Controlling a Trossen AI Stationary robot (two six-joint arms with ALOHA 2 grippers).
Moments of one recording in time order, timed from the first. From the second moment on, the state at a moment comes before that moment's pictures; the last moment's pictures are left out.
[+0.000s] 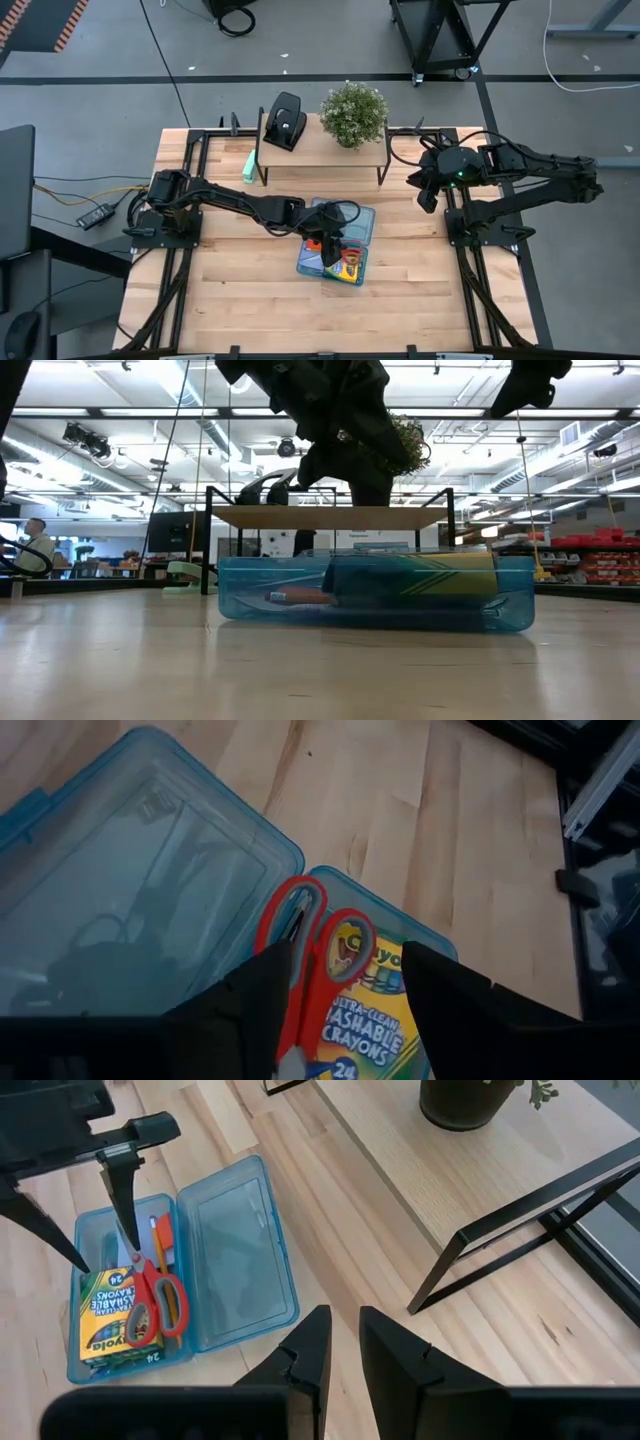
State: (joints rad) left arm -0.13 1.87 1.36 -0.22 -0.01 -0.48; right arm -0.01 0.86 1.09 -1.06 0.28 0.40
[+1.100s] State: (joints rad) left arm -0.14 2.07 1.36 0.00 0.00 -0.36; right arm -0.01 0.90 1.09 -1.06 0.27 0.45
